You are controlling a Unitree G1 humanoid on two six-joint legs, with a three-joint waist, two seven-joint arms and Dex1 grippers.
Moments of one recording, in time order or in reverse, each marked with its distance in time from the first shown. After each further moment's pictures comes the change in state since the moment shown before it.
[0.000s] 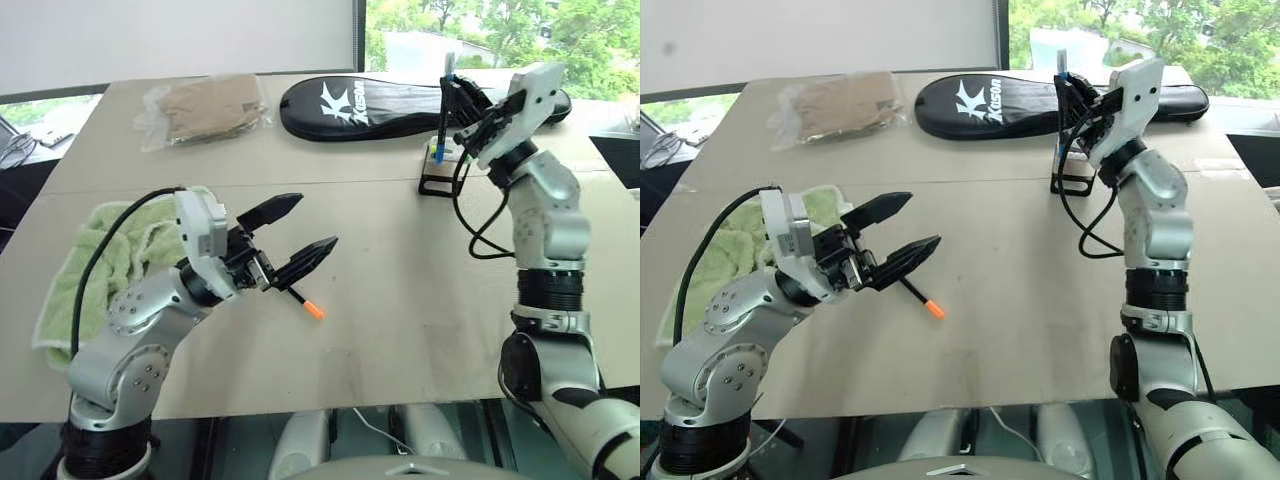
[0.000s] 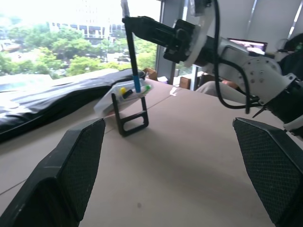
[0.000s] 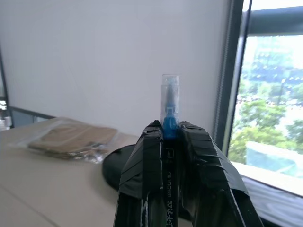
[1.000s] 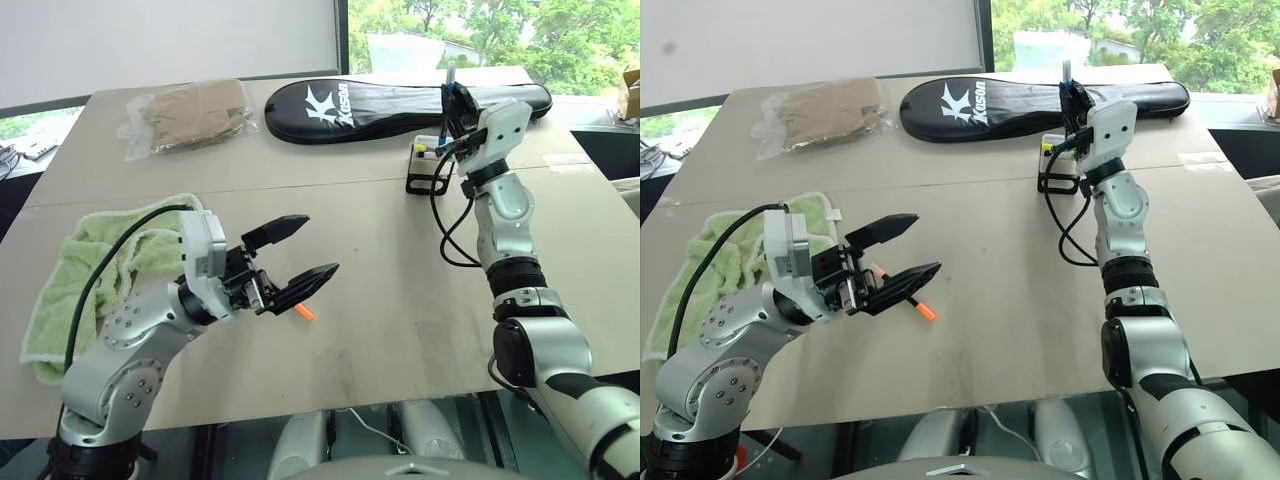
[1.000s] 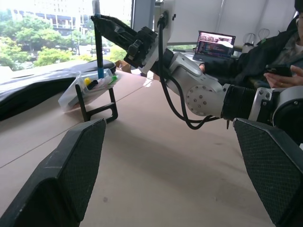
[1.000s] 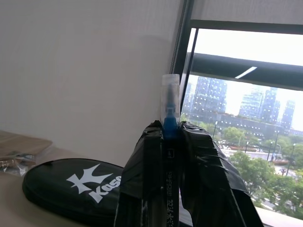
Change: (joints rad) left arm 0.087 0.029 0.019 -0.022 -0.033 -0.018 -0.037; right arm -0.087 0.025 0.054 0.562 -0.083 -0.654 -0.142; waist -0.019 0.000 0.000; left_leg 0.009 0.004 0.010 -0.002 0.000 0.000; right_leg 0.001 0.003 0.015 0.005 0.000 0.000
